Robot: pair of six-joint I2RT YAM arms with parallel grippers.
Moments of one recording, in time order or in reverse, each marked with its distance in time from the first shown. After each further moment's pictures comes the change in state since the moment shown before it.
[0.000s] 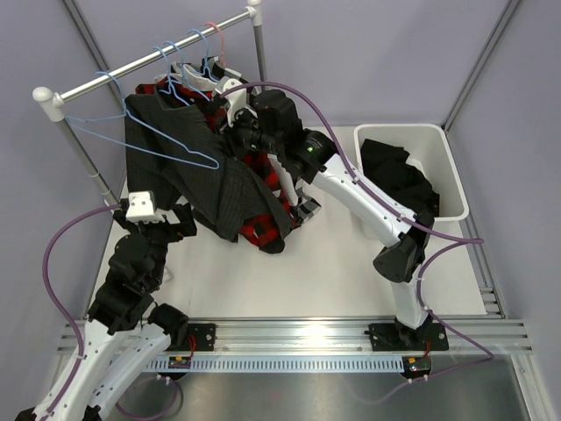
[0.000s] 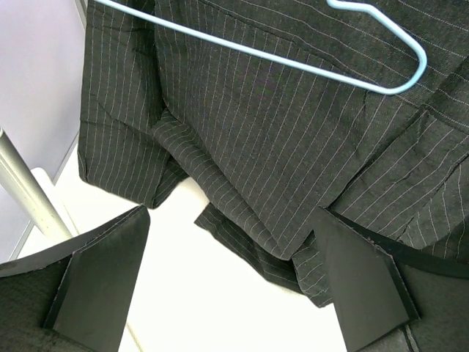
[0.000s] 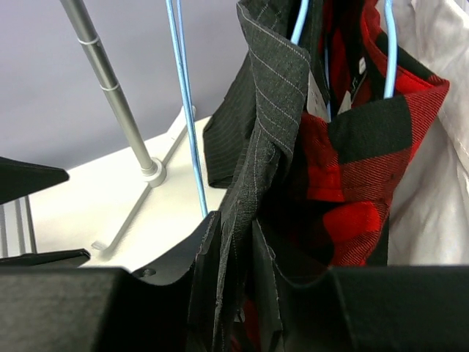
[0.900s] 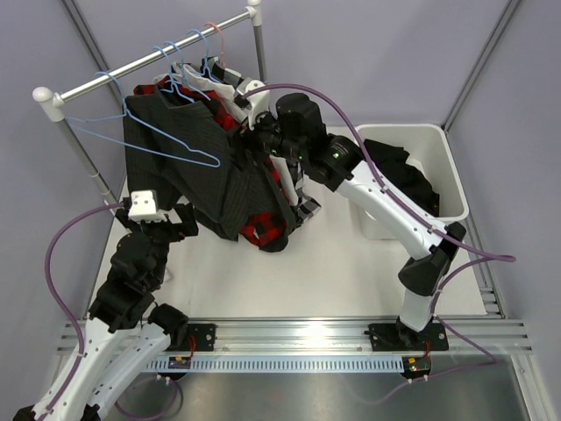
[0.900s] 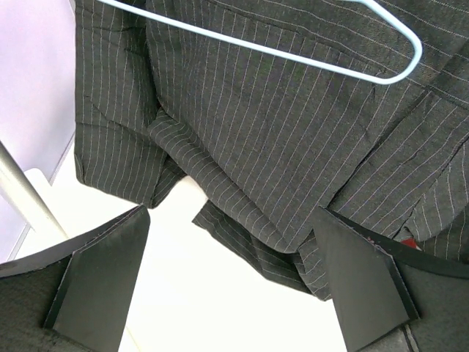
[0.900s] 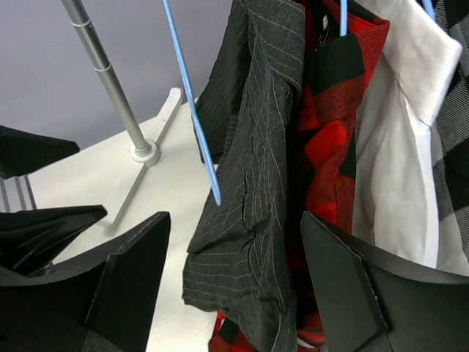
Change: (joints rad) left arm -0.010 0.014 0.000 0.004 0.001 0.002; right arm -0.012 -0.215 -0.200 -0.044 0.063 0.026
